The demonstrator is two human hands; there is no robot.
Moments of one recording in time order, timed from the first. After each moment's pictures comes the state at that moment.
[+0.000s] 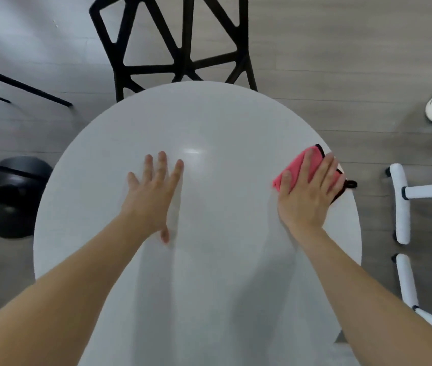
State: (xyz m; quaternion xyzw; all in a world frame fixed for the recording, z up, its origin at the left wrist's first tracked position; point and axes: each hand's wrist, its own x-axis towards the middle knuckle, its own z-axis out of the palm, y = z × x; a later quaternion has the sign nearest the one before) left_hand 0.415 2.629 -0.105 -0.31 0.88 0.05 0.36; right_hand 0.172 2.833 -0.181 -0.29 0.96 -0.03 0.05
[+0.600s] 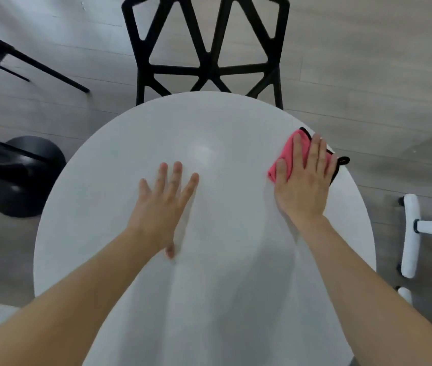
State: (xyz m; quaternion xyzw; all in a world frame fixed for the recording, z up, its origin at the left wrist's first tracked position) left_hand 0.420 2.627 -0.112 -0.30 0.89 0.02 0.36; right_hand 0.142 2.746 -0.180 -0.40 0.91 -0.04 0.06
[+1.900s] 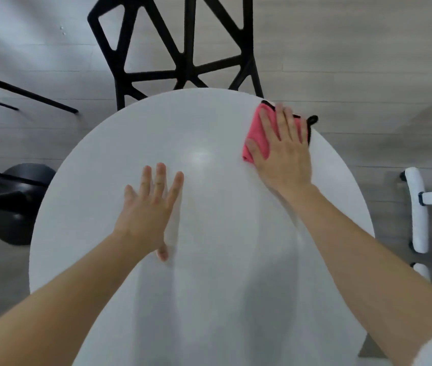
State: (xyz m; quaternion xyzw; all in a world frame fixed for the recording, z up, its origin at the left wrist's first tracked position) left_hand 0.414 2.630 -0.107 -0.28 0.88 0.00 0.38; right_hand 0.129 2.728 -0.179 -0.48 0.87 -0.08 0.04
